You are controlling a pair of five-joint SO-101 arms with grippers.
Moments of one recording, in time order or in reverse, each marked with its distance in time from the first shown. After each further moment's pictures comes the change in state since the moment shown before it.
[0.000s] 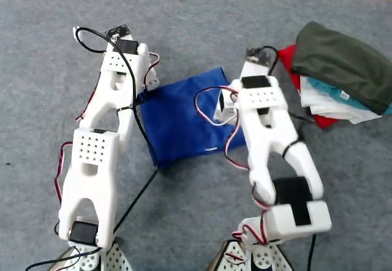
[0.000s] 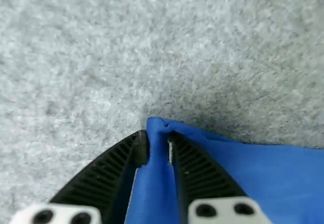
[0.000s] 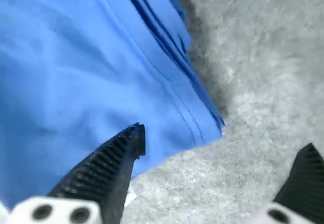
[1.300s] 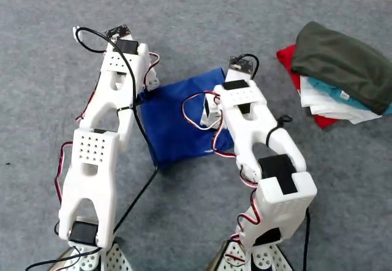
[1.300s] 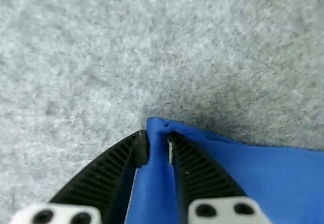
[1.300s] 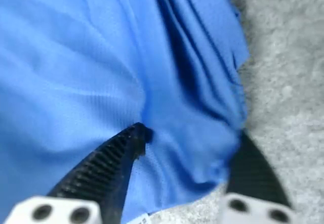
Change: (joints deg) left arm 0.0 0.1 0.0 0.0 0.0; right arm -4.1 15.6 -1.8 -7.8 -3.9
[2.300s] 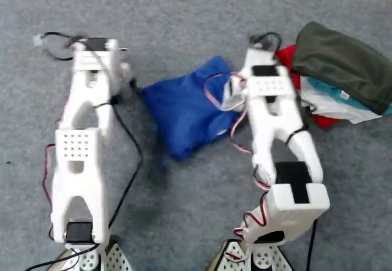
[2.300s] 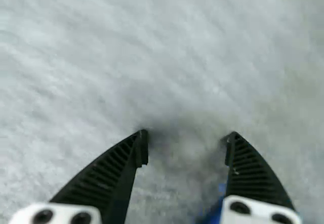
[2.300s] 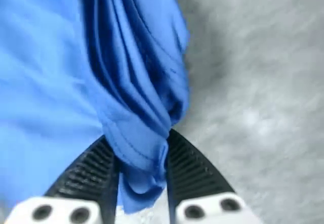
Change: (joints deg) left arm -12.2 2.5 -4.2 3.7 16.5; right arm 10.7 -6.1 -10.7 5.5 16.4
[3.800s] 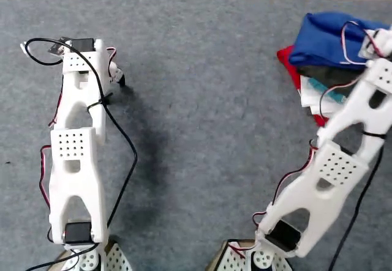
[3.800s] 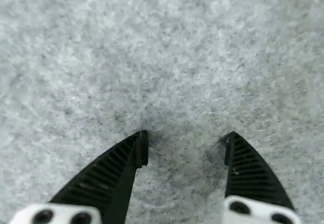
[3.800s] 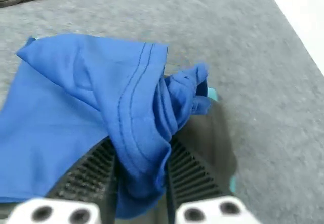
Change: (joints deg) left arm -1.1 2.1 -2.9 0.3 0.4; right arm 35.4 37.8 -85.6 14.6 23.4
